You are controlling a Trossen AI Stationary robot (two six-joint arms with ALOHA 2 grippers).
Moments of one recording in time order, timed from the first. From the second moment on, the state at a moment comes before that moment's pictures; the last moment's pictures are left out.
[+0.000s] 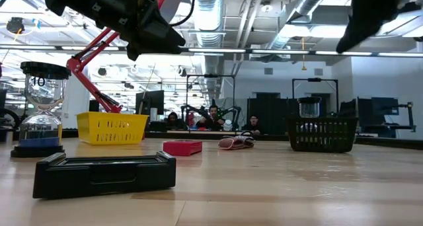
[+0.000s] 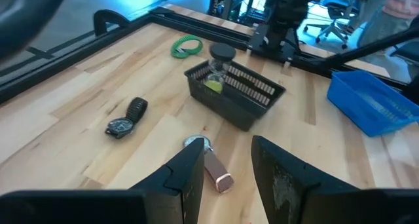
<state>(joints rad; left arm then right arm) -0.15 1.23 0.59 0.28 -0.43 -0.34 0.32 0.95 0.85 -0.97 0.55 0.67</state>
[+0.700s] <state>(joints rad) -0.03 1.23 0.59 0.38 -0.43 -0.35 -0.31 0.97 0.69 -0.87 0.66 0.66</state>
